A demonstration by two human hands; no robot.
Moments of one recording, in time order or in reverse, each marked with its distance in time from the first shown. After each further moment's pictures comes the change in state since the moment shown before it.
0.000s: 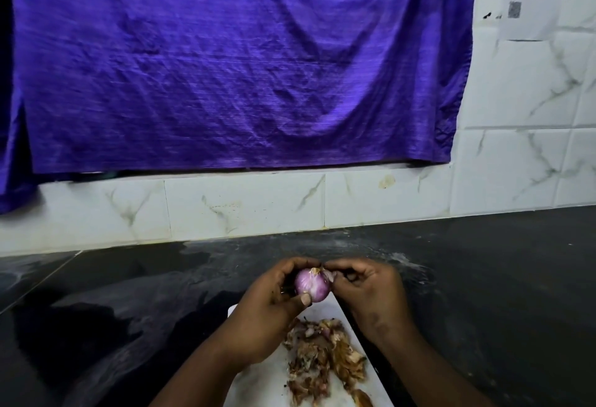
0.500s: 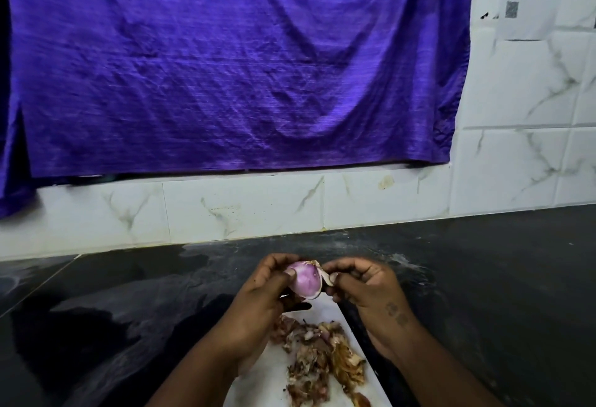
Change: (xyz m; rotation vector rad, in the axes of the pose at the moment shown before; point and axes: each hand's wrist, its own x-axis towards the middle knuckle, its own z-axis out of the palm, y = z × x) left_hand 0.007 -0.002 0.000 -0.386 0.092 -0.164; right_hand 0.001 -0.007 -0.003 0.437 -0.135 0.252
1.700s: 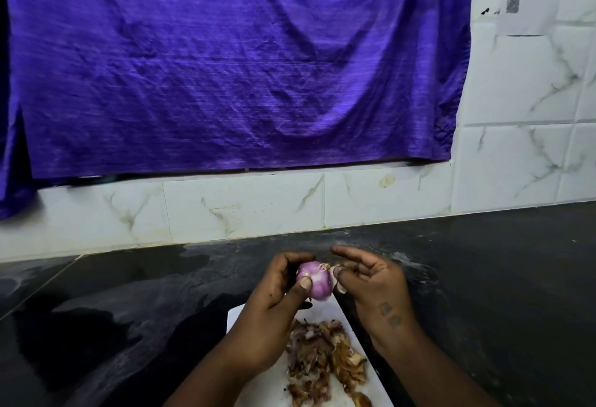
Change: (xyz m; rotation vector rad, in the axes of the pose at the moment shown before) left_hand -0.012 -0.003 0.010 0.274 -0.079 0.262; right_hand 0.005 0.007 0.003 0.065 0.126 -0.037
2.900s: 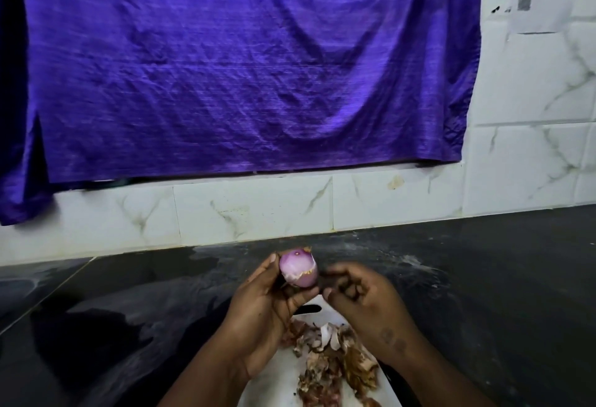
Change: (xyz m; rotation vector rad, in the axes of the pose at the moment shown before) left_hand 0.009 0.017 -0.006 -0.760 0.251 -0.297; right_hand -0.015 -0.003 -0.003 -0.474 -0.270 -0.115
